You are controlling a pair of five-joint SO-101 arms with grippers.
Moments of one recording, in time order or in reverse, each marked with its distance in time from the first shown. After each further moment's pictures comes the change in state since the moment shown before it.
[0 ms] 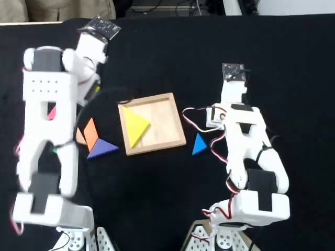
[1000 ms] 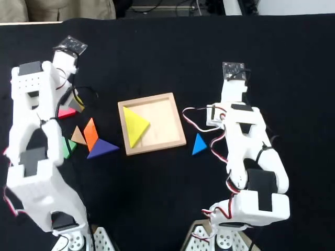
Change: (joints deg) left arm -16.9 24.0 5.4 -24.5 -13.9; right arm 0.0 0.0 0.0 -1.6 0.0
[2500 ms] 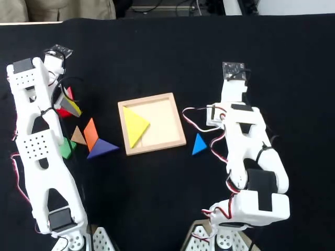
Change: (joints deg) left arm -5.5 43.6 -53.4 19.3 -1.2; right arm 0.0 0.0 0.0 0.0 0.0
